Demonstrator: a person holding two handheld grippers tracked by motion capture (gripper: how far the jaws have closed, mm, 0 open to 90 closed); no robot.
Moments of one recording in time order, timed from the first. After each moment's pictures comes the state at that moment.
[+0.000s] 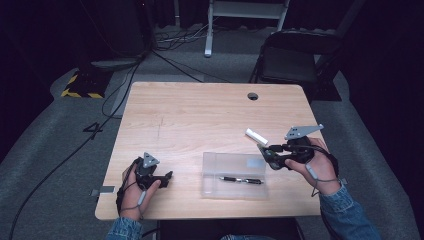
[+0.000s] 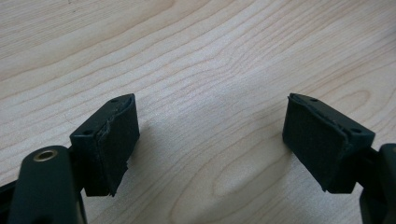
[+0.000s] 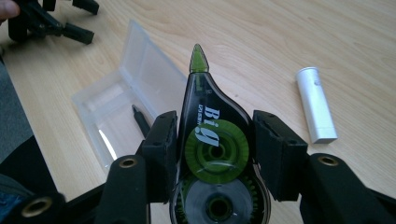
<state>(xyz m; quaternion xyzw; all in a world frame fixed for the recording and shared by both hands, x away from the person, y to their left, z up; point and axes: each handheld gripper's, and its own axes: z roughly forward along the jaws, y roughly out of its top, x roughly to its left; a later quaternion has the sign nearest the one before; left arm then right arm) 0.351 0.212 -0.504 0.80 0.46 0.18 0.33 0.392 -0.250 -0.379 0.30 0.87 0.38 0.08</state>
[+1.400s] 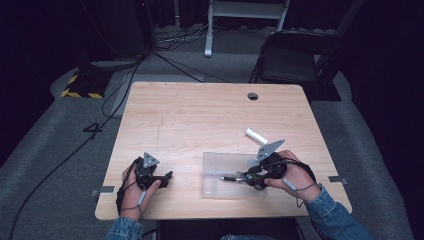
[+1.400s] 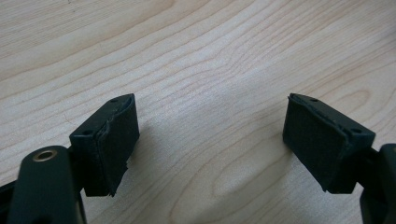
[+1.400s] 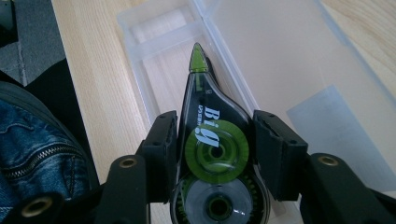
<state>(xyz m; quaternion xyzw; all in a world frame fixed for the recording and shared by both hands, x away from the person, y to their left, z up) 0.351 0.212 -0.505 0.80 0.46 0.18 0.33 0.379 -0.195 -0.428 0.19 0.94 0.30 0.00</state>
